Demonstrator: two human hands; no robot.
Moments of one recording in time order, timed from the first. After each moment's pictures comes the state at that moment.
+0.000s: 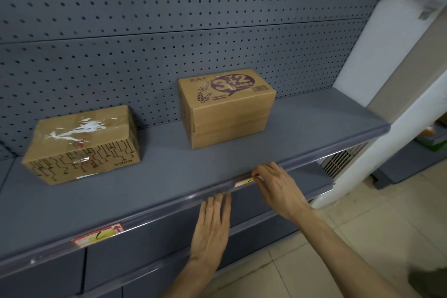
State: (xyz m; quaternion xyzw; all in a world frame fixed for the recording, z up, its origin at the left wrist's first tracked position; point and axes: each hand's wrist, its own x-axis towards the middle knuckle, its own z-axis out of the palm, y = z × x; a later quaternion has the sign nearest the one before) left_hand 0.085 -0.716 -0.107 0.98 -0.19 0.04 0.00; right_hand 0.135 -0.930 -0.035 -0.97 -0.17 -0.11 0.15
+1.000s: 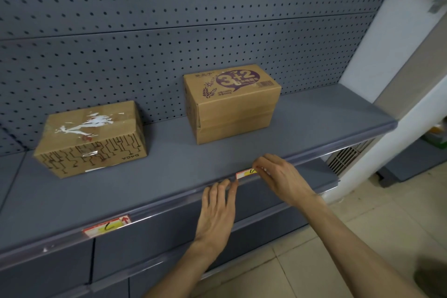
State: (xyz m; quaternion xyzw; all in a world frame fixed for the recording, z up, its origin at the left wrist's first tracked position) left_hand 0.095 -0.720 -0.075 0.98 -0.18 -0.02 0.01; right_hand 0.147 -0.930 -0.023 -0.96 -0.20 -0.08 0.17
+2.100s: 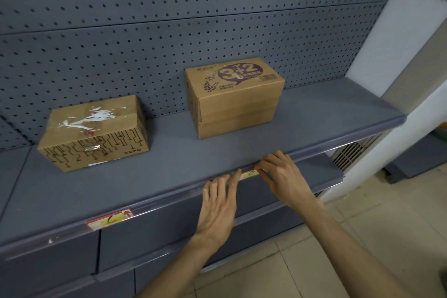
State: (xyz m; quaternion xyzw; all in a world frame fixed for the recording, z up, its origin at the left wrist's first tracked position) left_hand 0.098 -0.720 -0.073 0.98 -0.19 0.03 0.06; right_hand 0.144 -0.931 -0.048 -0.96 -0.21 -0.17 0.11
